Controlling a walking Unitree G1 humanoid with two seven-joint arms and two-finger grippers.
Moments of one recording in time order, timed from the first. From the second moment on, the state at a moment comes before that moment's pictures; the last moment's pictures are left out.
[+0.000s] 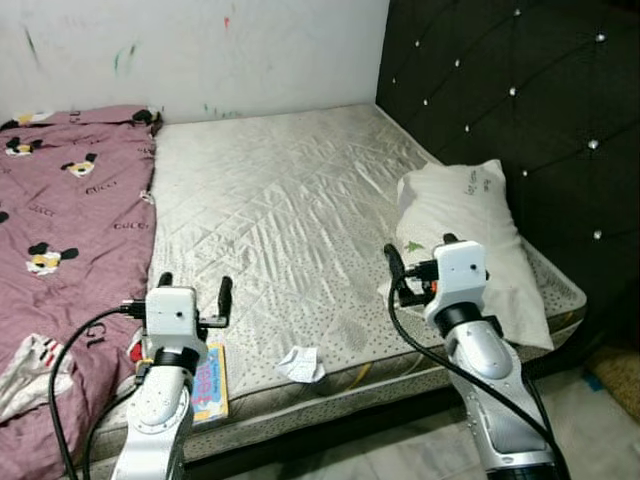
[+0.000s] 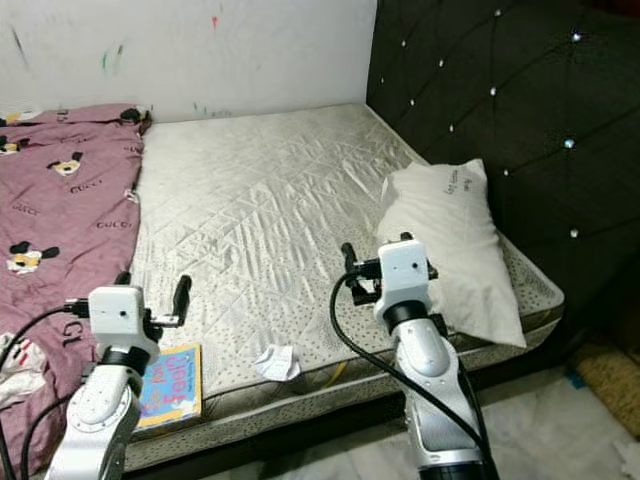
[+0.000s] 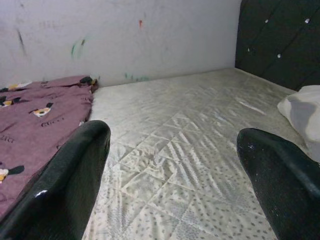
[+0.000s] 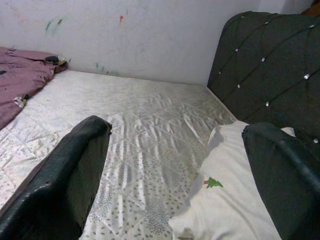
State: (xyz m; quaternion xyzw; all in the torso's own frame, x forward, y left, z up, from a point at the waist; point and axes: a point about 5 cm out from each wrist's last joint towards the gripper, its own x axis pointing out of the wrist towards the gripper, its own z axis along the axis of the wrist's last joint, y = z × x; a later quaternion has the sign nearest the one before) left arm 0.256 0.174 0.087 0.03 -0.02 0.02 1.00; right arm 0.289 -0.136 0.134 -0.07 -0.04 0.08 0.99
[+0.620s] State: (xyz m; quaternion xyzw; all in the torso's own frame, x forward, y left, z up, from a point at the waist) left arm 0.258 0.166 0.090 0.03 -0.03 0.00 1.00; right arm 0.289 -0.146 0.129 -0.07 -0.03 0.07 0.99
